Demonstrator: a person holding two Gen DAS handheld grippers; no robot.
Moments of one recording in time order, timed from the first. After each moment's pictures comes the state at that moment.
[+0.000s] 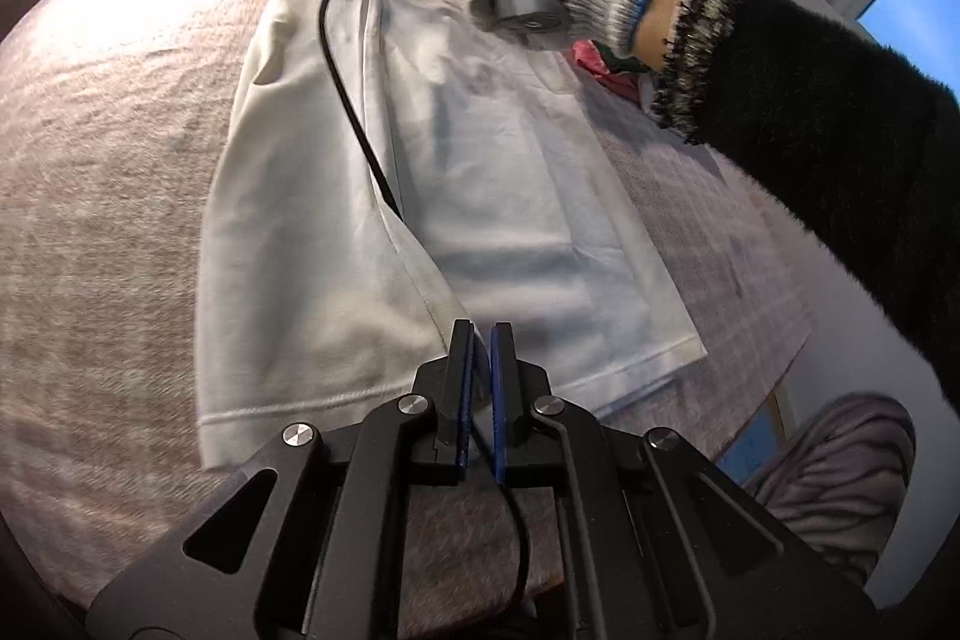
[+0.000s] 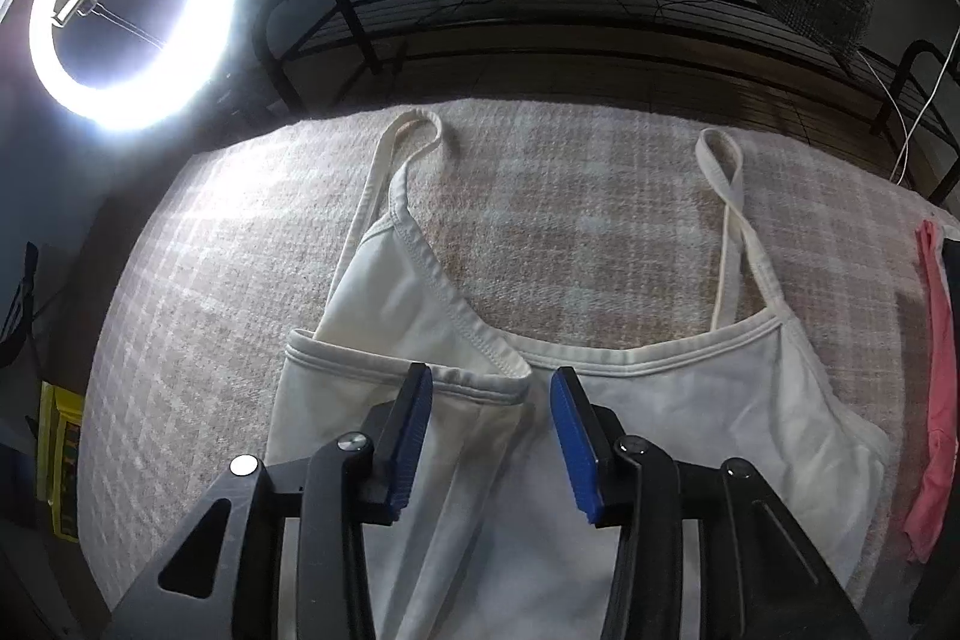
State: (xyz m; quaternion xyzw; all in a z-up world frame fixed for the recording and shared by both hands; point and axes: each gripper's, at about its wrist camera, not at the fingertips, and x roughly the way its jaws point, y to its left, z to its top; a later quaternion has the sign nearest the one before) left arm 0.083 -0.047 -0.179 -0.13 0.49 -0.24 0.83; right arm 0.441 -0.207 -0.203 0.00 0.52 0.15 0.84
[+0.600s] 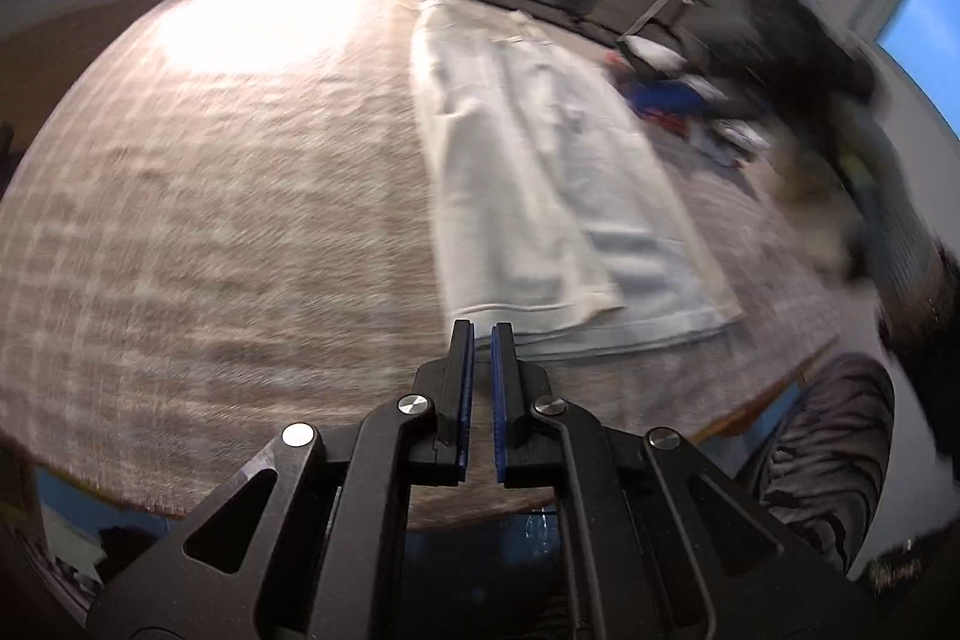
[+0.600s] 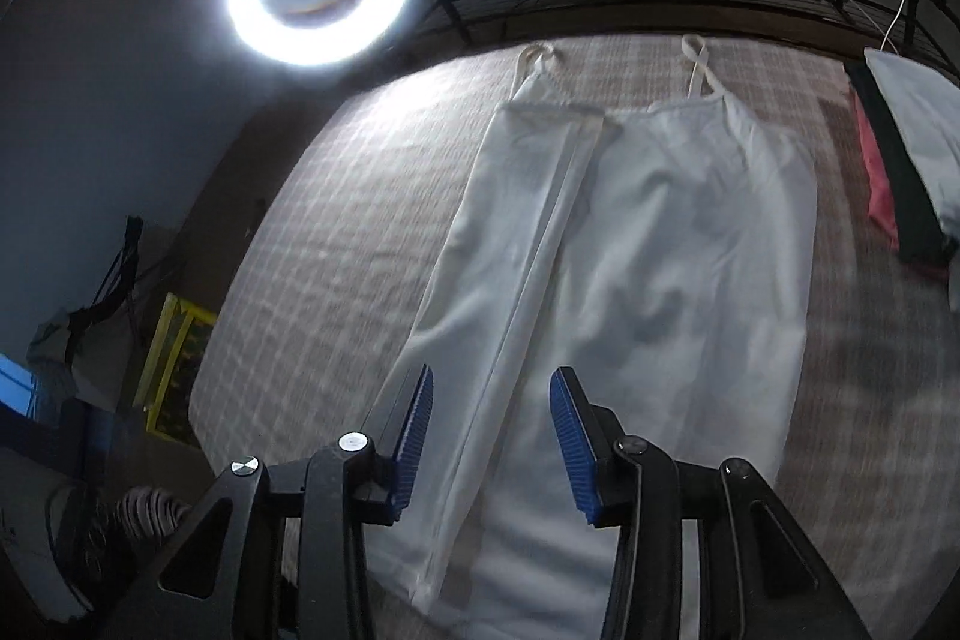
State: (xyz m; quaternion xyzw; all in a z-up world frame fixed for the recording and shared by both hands) left arm 0.032 0.055 -0.156 -0.13 0.46 -0.17 0.86; right arm 0.204 -0.246 -0.145 0.06 0.52 0.26 0.81
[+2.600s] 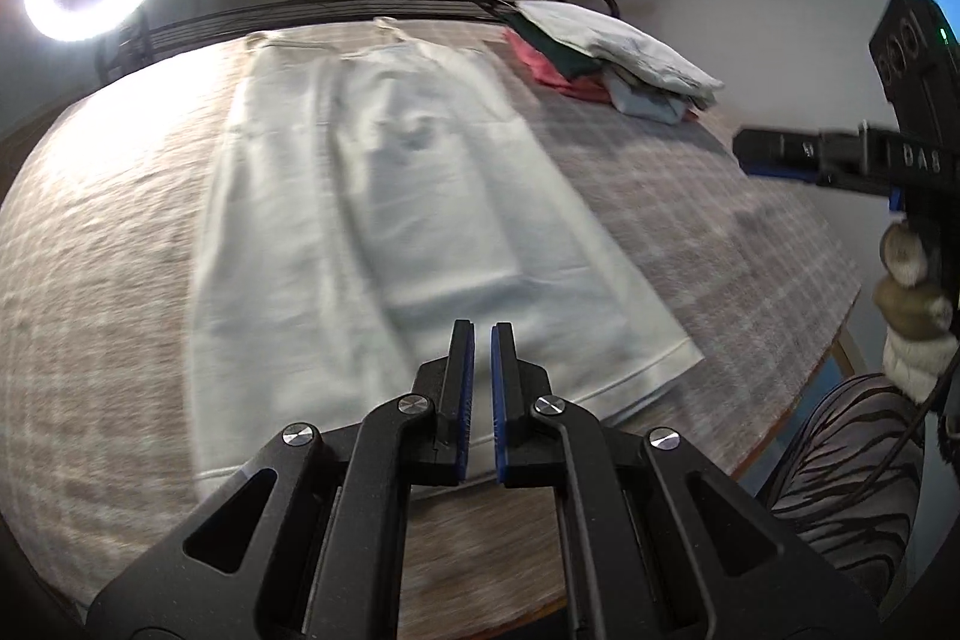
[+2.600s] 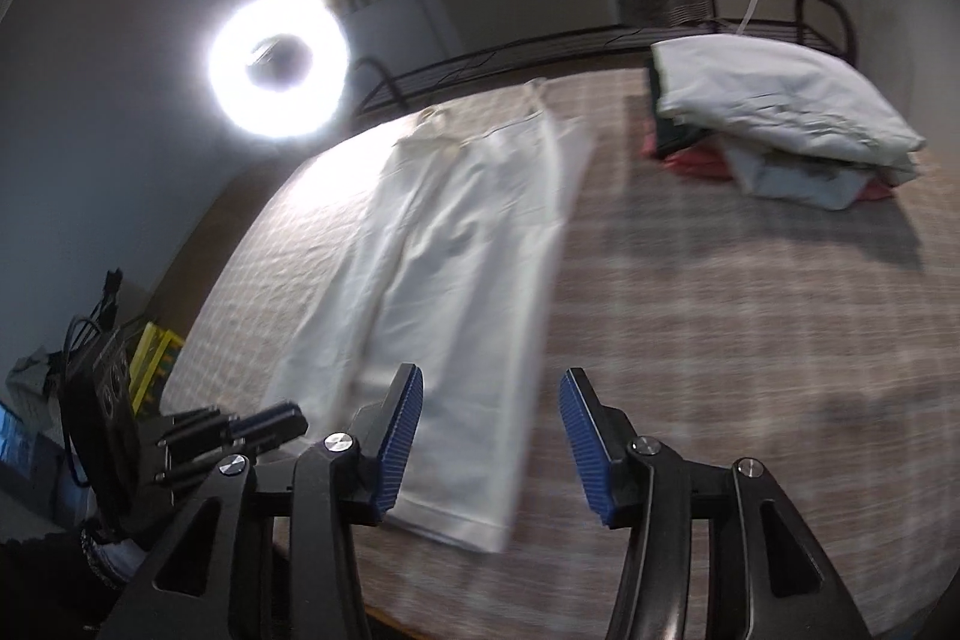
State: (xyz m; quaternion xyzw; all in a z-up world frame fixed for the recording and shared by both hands) left arm 0.069 -0.115 -0.162 0.00 0.43 -0.23 0.88; right arm 0.102 -0.420 -0.133 0.09 0.43 0.19 0.88
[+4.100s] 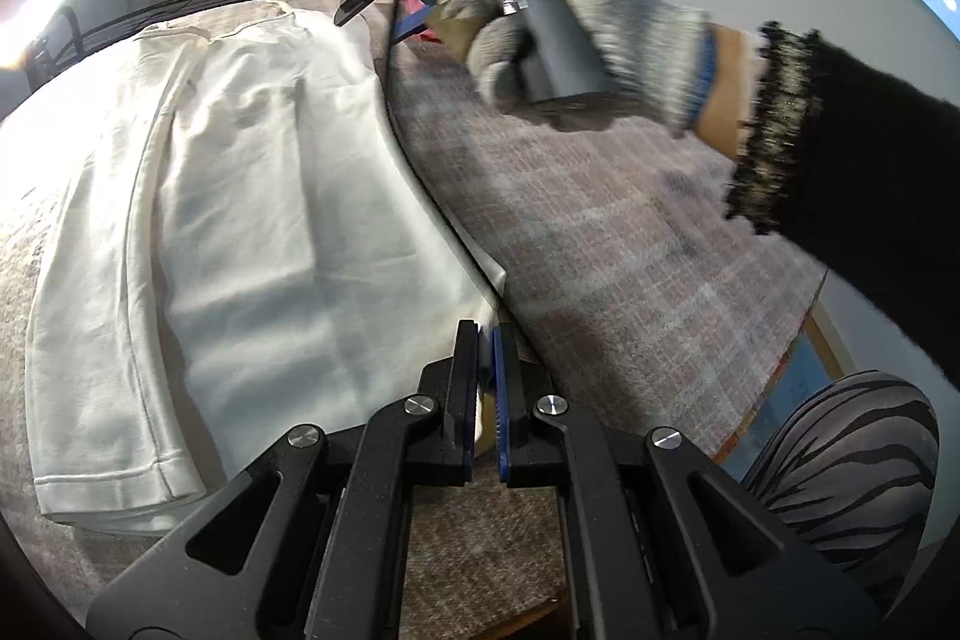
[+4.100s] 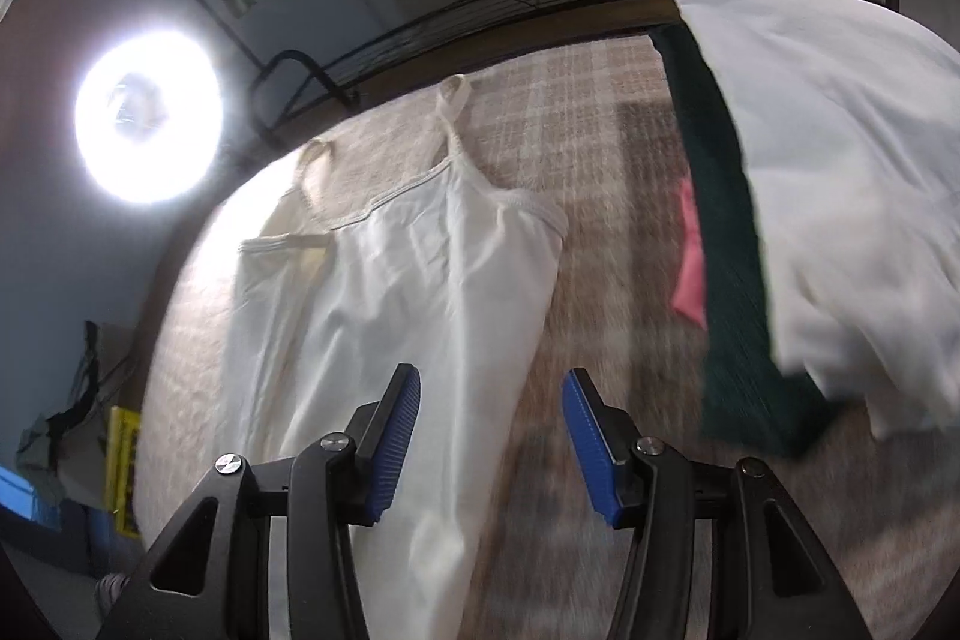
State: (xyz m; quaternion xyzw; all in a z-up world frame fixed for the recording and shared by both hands) left arm 0.066 -0.196 -0.181 0.00 0.45 -0.28 0.85; right arm 0.352 -0.397 -0.201 0.12 0.50 0.16 0.84
